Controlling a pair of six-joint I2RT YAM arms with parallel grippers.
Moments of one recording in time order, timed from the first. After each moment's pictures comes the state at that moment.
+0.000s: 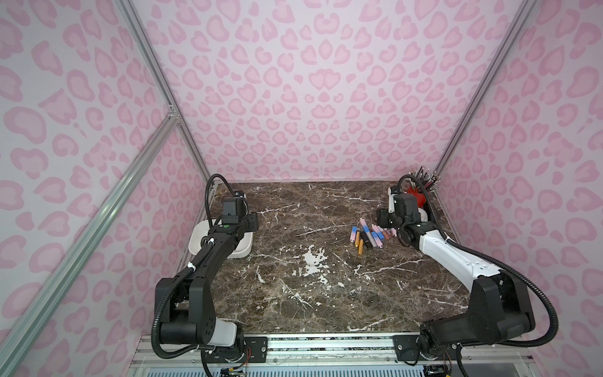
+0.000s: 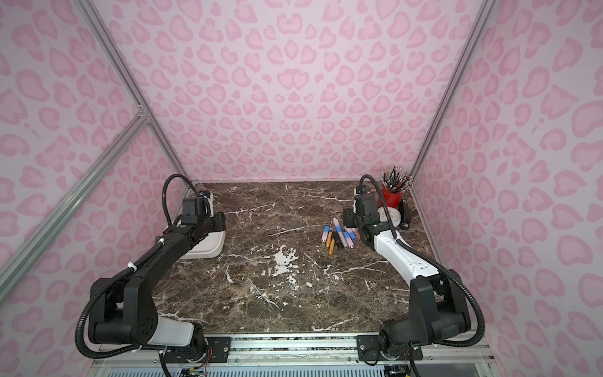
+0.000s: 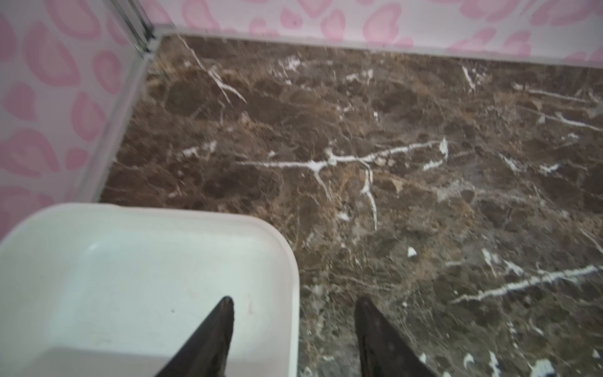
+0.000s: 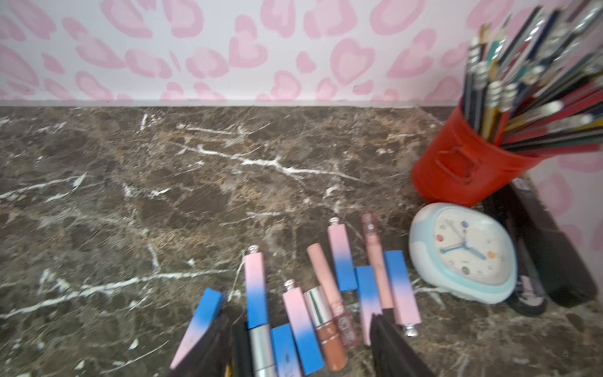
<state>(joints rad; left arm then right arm) -0.06 1.46 0.98 -0.31 -0.05 -0.13 0.27 1.46 1.00 -0.23 0.15 0.17</state>
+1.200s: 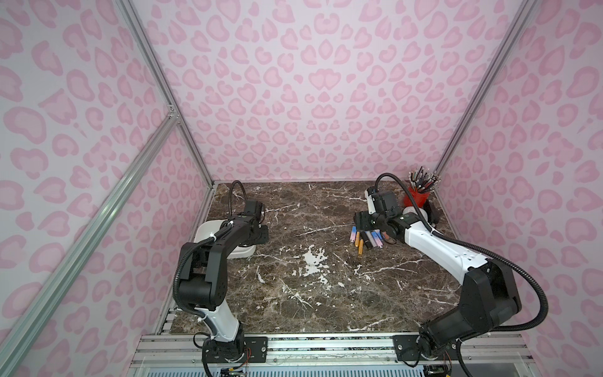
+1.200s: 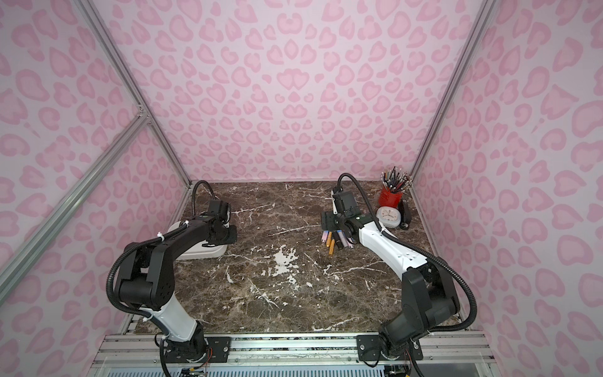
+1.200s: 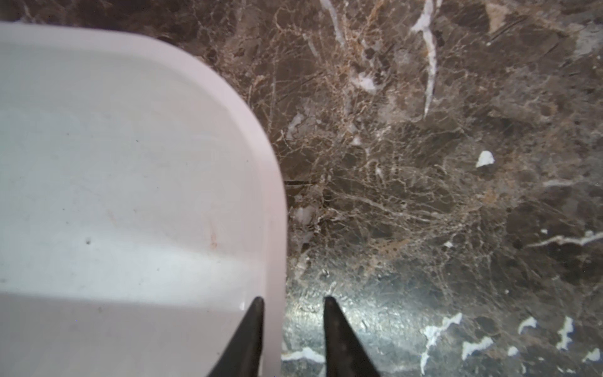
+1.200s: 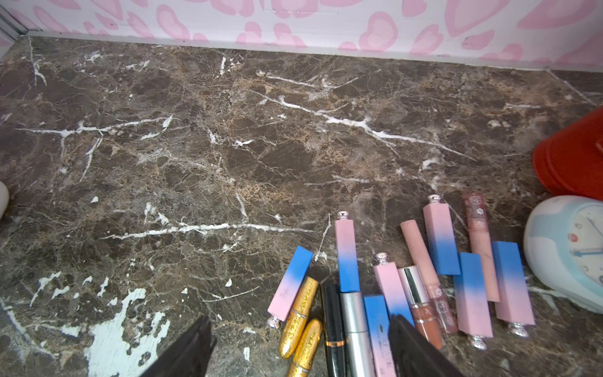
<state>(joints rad) -0.14 1.74 1.12 -0.57 -0.09 -0.23 0.41 1.56 1.17 -0.42 0.07 0.22</state>
